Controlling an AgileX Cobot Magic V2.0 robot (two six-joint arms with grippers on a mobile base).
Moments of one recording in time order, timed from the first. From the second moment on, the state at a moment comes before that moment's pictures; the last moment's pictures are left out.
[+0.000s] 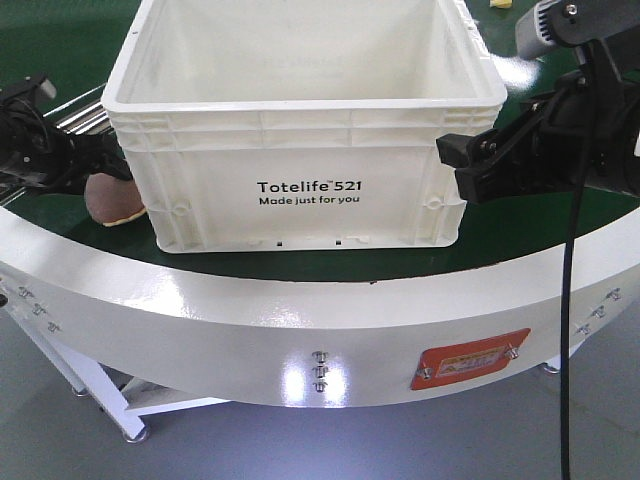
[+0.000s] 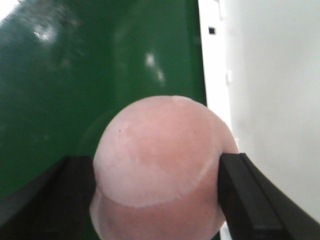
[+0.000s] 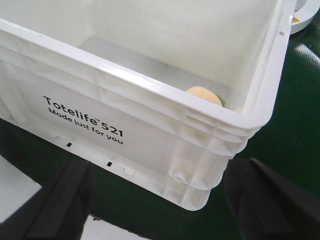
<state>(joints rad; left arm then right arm) 0.17 1.97 -1.38 -0.70 0.74 0.57 0.47 1.09 -0.98 -0.16 0.54 -0.03</state>
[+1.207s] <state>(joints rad) -0.18 1.56 -1.38 -0.84 0.28 0.87 0.47 1.09 -0.98 -0.17 0.53 -0.02</state>
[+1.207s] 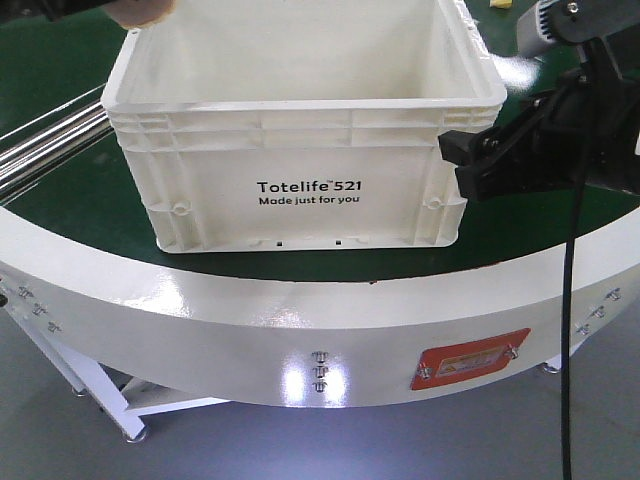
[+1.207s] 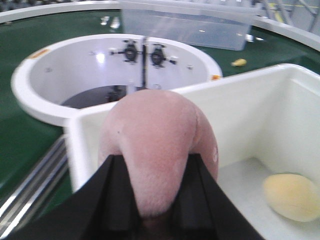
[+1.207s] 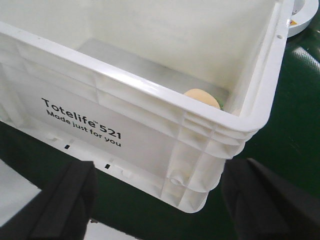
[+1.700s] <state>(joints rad) -0.26 1.63 -1.38 -0.85 0.31 0.88 0.46 1.09 -0.99 -0.17 0.52 0.00</state>
